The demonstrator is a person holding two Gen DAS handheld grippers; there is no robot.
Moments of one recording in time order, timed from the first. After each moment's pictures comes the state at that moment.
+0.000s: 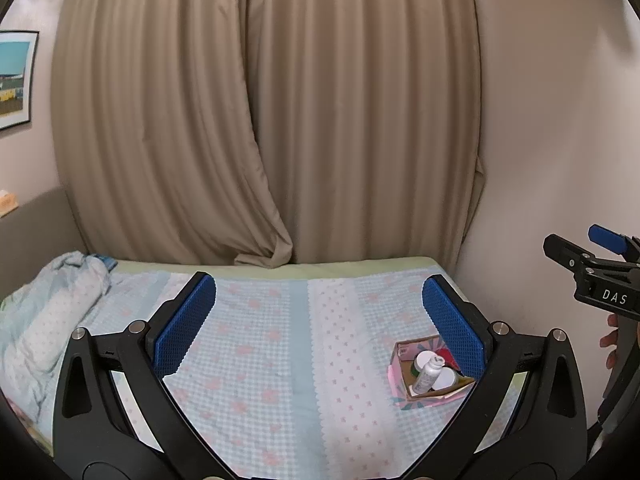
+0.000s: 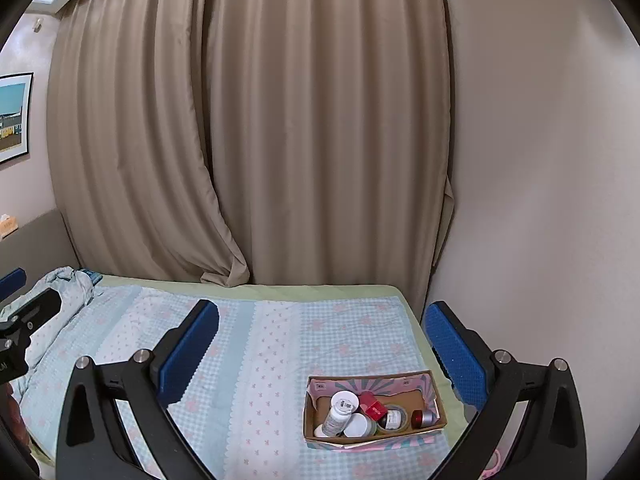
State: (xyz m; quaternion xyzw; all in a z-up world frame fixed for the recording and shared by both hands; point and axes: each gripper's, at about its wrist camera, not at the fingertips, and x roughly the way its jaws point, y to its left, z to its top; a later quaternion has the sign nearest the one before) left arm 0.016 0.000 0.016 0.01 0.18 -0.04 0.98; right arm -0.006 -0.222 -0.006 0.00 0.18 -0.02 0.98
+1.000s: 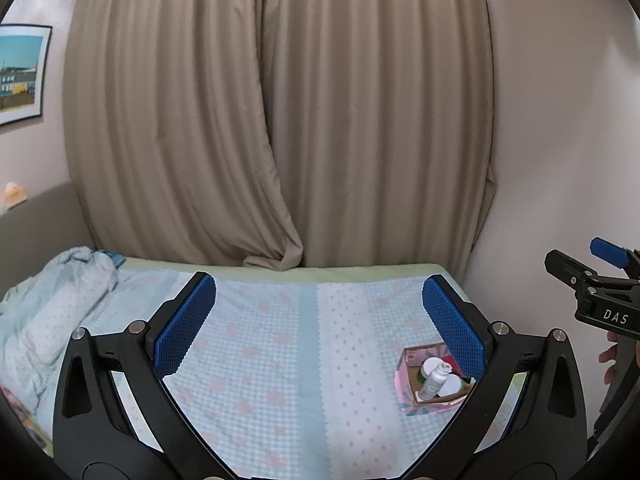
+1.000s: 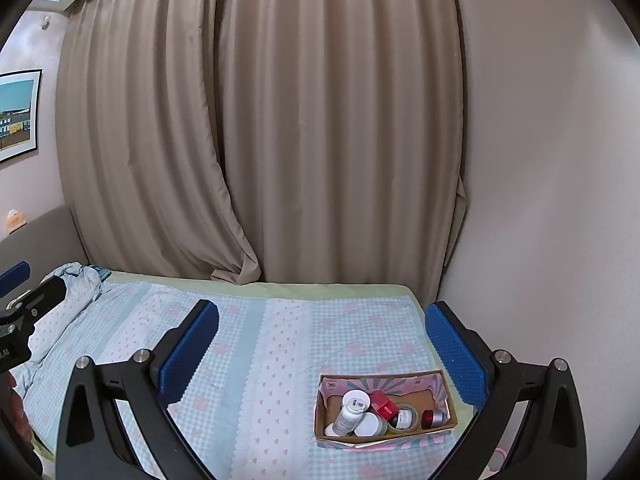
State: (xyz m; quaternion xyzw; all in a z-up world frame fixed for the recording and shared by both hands) left arm 0.013 0.012 0.020 0.00 0.17 -0.01 0.99; right arm -0.007 -0.210 -0.007 -0.01 0.18 -0.01 0.98
